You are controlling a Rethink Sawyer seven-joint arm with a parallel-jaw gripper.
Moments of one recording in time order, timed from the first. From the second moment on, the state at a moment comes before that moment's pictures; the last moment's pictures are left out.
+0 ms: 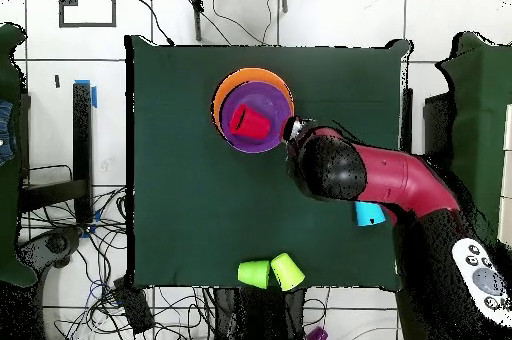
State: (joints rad) arm -0.72 -0.84 0.44 1.80 -0.27 0.38 1.86
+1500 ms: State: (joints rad) arm -0.68 -0.86 0.42 1.80 -0.25 0.39 1.86
